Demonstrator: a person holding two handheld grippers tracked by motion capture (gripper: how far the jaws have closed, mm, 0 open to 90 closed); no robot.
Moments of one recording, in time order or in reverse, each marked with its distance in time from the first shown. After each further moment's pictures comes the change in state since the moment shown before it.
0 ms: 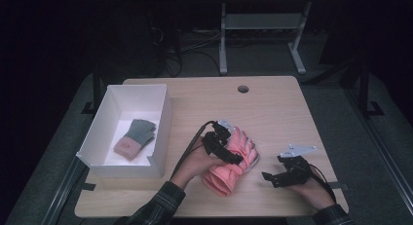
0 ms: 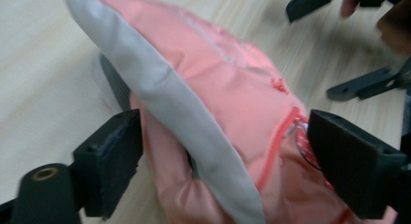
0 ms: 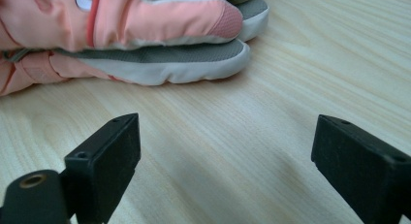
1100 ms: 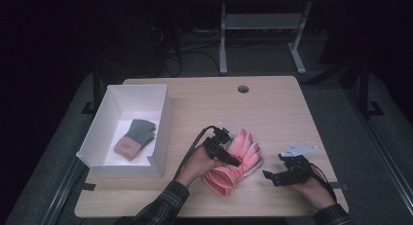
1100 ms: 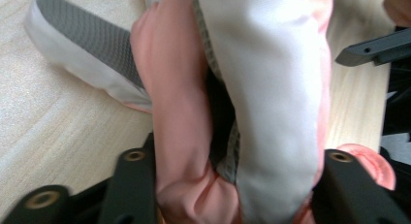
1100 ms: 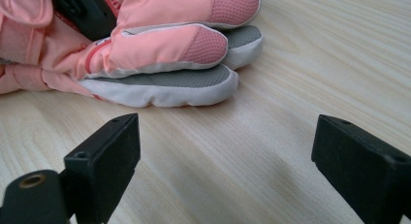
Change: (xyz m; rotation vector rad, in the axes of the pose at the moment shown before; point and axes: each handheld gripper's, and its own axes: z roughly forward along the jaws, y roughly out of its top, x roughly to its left) left arm 0.021 -0.010 0.021 0.114 -0.155 -0.095; right arm -0.002 0.001 -0.001 -0.019 -0.024 -0.014
